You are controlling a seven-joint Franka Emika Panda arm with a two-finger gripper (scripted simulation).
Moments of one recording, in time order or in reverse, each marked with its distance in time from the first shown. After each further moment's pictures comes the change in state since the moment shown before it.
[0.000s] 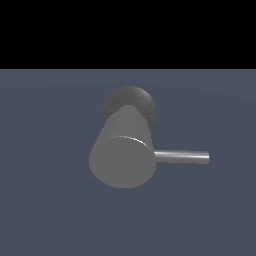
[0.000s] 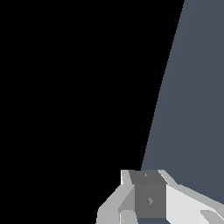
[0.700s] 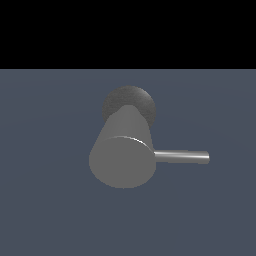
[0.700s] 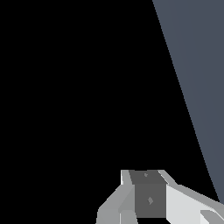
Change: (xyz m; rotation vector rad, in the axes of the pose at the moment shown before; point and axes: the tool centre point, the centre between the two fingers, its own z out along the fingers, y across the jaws) arm 0.049 0.123 -0.081 0.253 0.401 0.365
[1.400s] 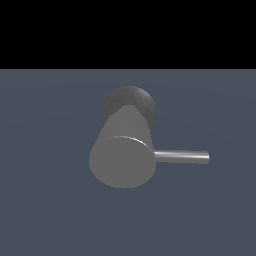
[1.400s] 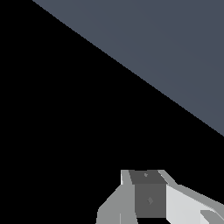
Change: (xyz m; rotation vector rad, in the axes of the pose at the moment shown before) arm 0.042 0.169 -0.072 0.048 0.366 0.469
